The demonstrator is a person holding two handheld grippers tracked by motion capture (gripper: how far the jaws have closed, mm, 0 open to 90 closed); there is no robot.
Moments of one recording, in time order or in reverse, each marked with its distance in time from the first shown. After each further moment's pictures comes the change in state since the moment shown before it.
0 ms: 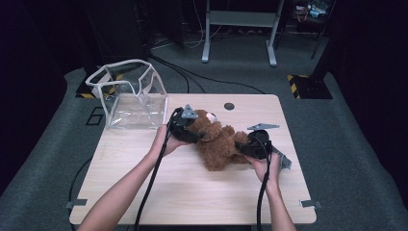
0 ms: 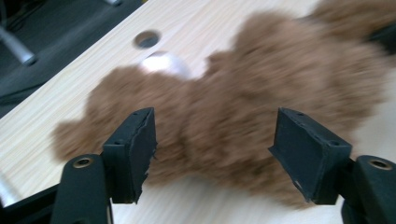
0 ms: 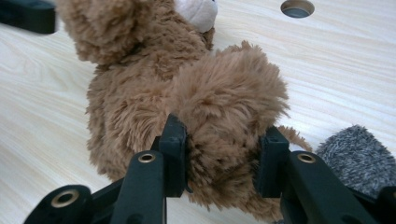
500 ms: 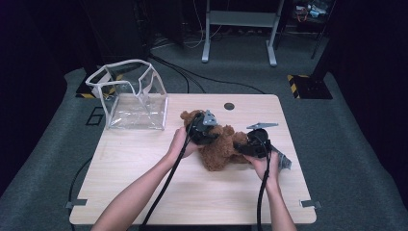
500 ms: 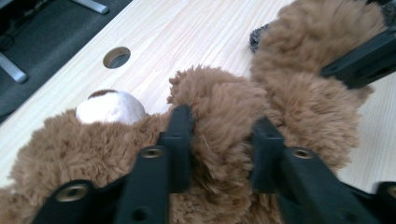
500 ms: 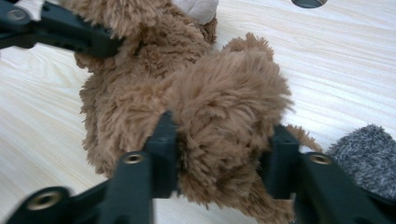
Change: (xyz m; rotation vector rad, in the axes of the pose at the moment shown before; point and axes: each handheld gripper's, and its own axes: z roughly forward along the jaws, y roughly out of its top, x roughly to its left) left arm -0.022 0.010 0.035 -0.006 0.017 0.043; right arm -0.007 0.001 0.006 0.020 0.044 0.012
